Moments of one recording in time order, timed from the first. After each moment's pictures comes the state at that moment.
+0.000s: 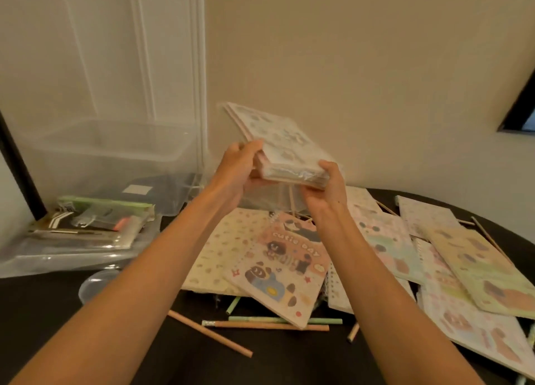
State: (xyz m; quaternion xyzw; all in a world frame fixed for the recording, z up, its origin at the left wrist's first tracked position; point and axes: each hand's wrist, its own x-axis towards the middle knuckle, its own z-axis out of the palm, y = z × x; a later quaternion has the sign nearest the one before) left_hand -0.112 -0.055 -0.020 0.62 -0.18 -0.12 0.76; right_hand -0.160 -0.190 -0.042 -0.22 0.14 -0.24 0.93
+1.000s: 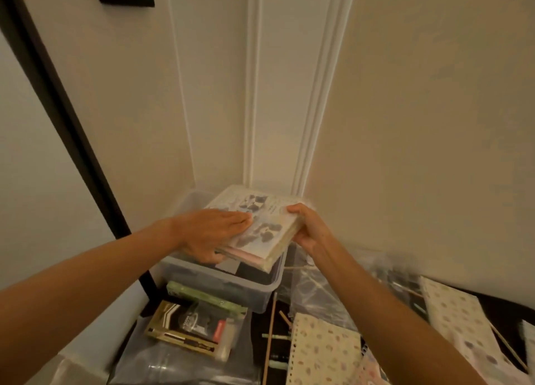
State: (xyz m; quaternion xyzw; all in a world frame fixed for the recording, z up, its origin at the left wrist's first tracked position) left_hand 0.135 0.136 0.087 0.83 -0.52 -0.05 -0.21; right_hand 0.108 -0.081 0.061 -0.49 0.27 0.04 0.83
